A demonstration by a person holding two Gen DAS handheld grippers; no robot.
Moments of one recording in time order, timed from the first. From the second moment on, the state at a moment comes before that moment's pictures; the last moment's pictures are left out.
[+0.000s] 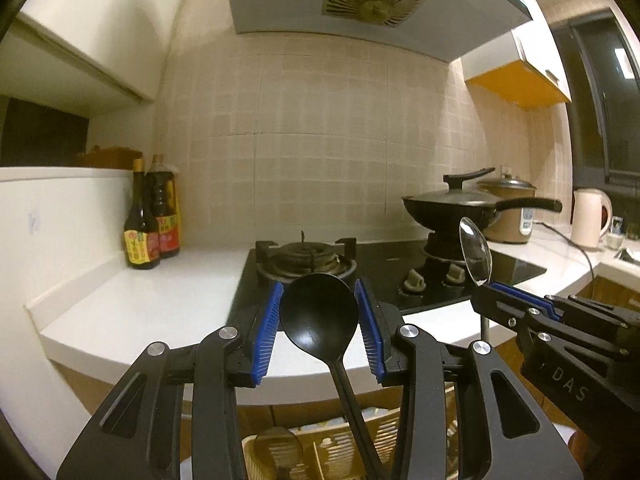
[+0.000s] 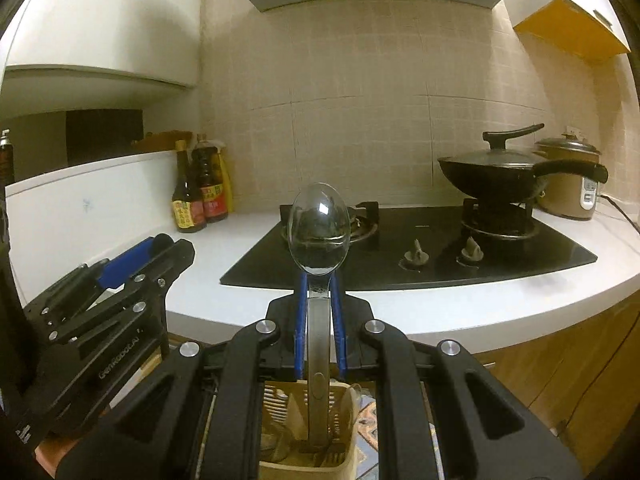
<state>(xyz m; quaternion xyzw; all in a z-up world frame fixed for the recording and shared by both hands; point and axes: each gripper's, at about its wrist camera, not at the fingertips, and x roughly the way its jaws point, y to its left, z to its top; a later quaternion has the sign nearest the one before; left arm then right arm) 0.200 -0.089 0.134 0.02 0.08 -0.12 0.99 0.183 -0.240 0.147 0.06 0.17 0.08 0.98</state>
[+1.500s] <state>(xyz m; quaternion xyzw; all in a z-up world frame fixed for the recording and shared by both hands) 0.122 -0.010 0.137 -0.06 0.19 -0.21 0.96 0.081 -0.263 0.123 0.10 0.29 0.12 0.94</state>
